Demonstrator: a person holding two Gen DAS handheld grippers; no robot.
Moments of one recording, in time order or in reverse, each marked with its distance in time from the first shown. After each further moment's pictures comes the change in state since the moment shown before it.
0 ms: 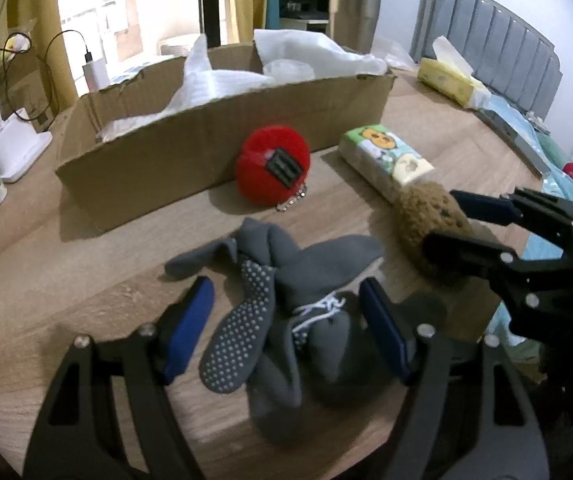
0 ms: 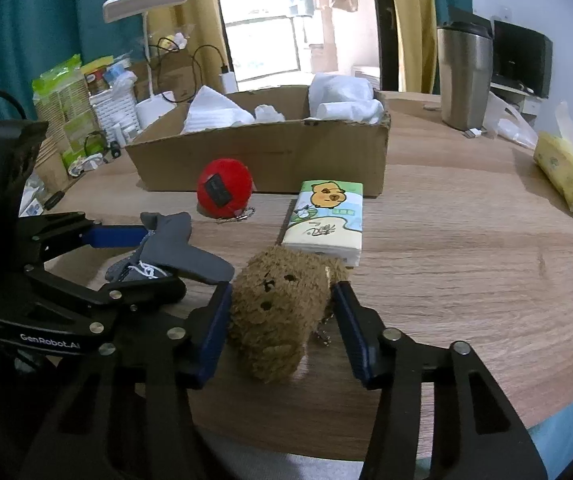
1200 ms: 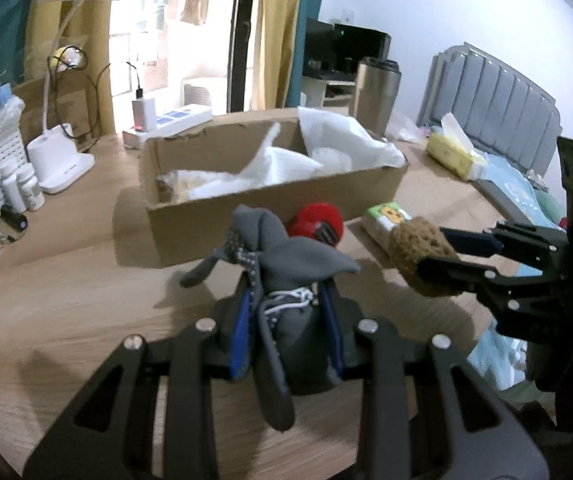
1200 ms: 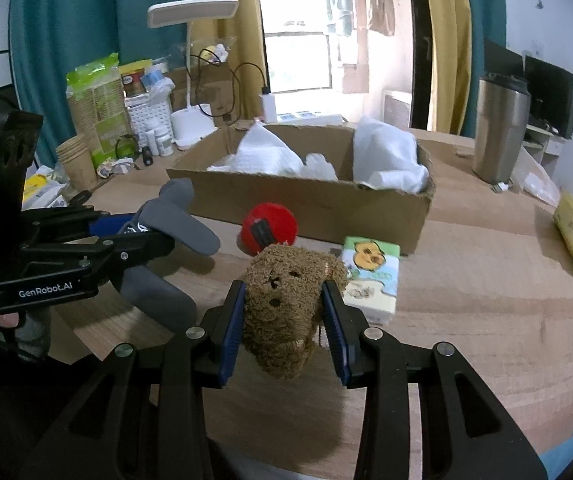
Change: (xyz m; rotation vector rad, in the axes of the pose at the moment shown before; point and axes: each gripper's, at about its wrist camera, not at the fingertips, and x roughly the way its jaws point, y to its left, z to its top) left arm -0.056 0.039 -0.003 -0.105 -0.218 -0.002; right arm -0.010 0.023 0.030 -0.116 -0.054 0.061
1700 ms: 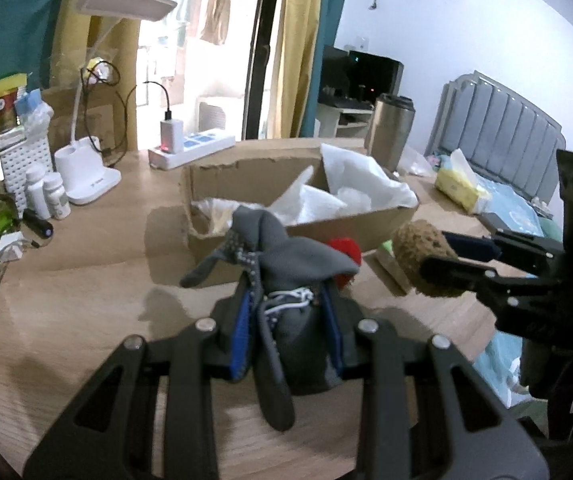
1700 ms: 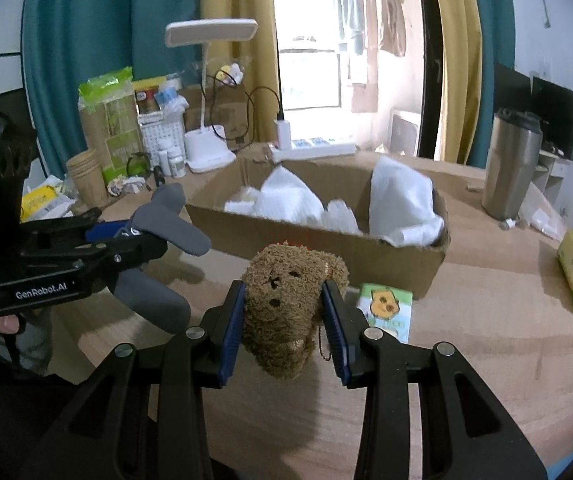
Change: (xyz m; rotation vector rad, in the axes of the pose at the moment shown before) left arm -0.027 0.021 0.009 -0.049 -0.090 0.024; right arm -0.007 0.015 0.025 -0.035 -0.065 0.011
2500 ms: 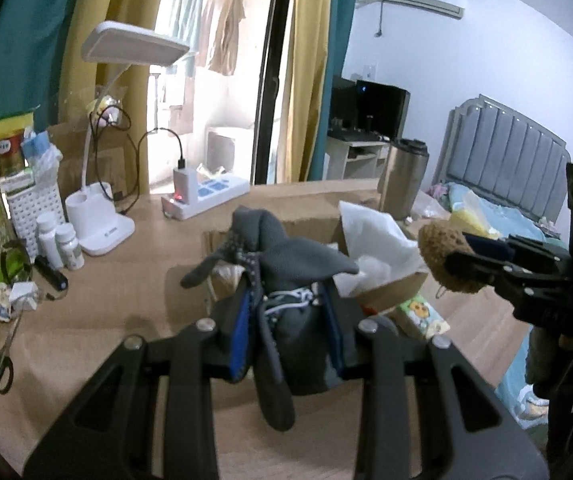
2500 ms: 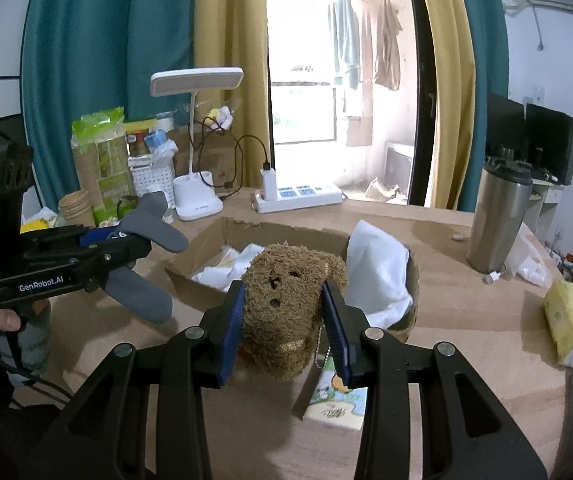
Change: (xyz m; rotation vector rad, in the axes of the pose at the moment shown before) left arm -0.001 0.013 0.046 0.003 -0.113 0.029; right arm -0.008 -0.026 0.042 -0.016 -0.120 -0.020
